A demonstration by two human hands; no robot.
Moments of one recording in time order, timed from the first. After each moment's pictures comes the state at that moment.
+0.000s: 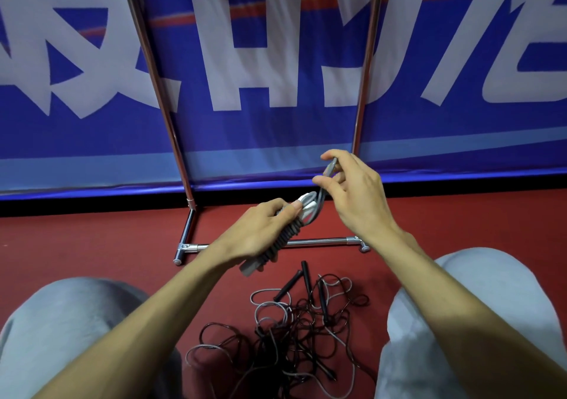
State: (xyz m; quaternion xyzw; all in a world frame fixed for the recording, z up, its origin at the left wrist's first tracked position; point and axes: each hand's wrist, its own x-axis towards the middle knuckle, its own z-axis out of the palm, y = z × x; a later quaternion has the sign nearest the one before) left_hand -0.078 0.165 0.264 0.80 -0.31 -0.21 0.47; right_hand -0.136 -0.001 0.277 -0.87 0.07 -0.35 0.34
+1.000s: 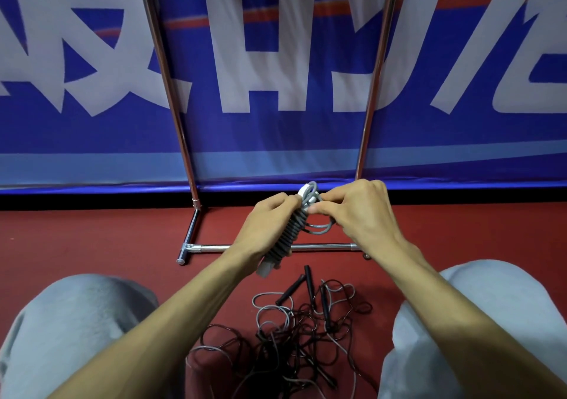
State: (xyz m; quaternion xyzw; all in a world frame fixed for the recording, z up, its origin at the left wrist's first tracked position) left_hand -0.082 0.155 0.263 0.74 -0.17 -0.22 0.61; right_hand -0.142 0.012 0.286 -0.93 0.11 -0.23 0.28
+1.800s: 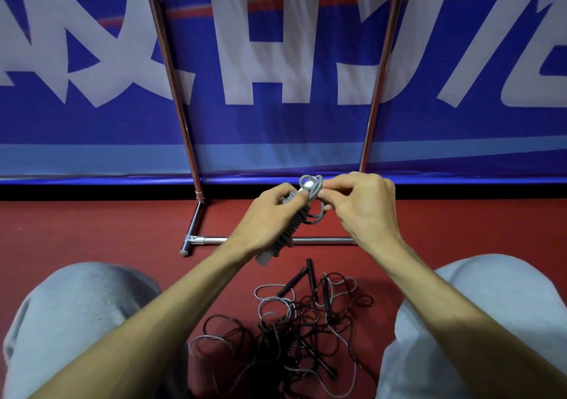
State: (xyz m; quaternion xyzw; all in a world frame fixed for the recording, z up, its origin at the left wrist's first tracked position) left_hand -0.075 0.160 0.257 0.76 -0.24 -0.17 0.58; right_hand -0.147 0.025 0.281 -0.87 0.12 -0.31 0.37
